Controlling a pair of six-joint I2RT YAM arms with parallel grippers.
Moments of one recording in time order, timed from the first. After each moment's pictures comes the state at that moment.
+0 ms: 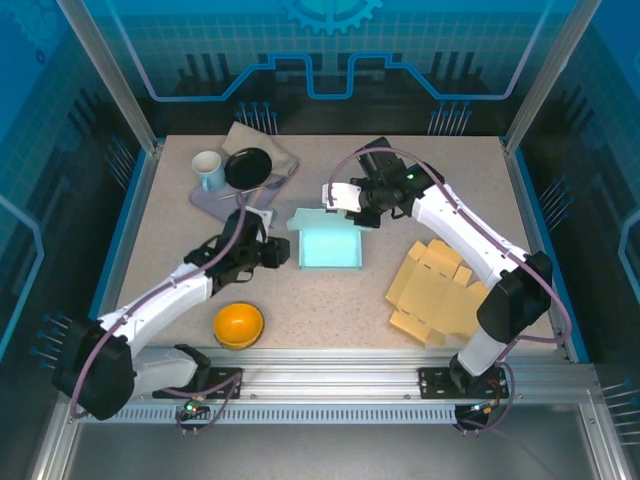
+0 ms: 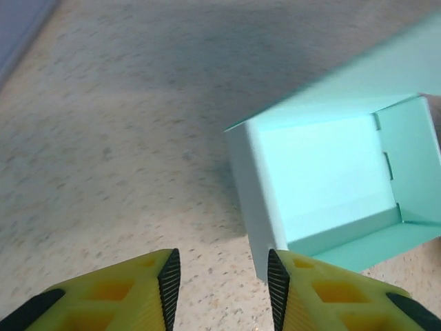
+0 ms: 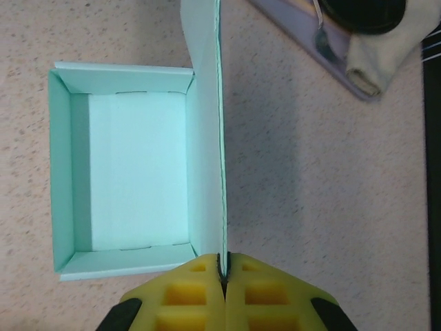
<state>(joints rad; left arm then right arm) -0.49 1.19 0.72 -0.27 0.04 -0.38 0.57 1.66 1.63 -0.97 -0.17 -0.97</state>
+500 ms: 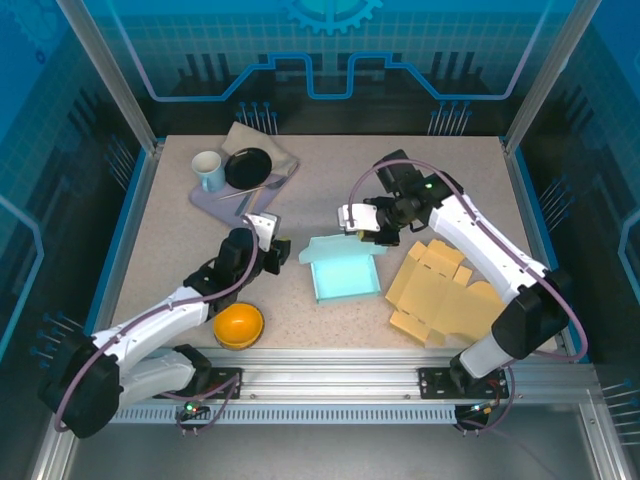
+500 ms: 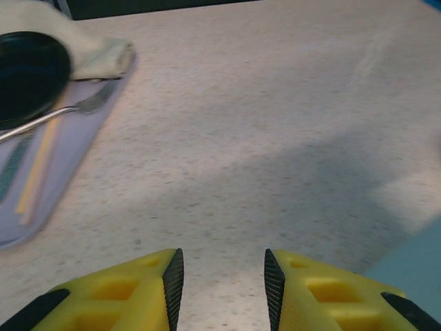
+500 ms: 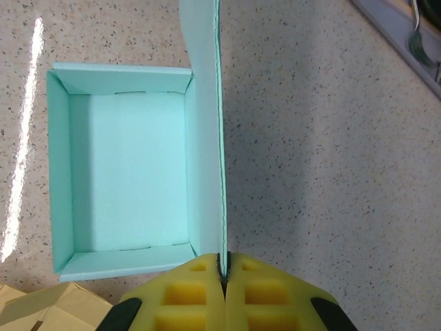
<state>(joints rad) -0.56 1.07 0.54 0.06 -0.11 -0.18 0.52 1.54 1.50 -1.08 -0.31 -1.12</state>
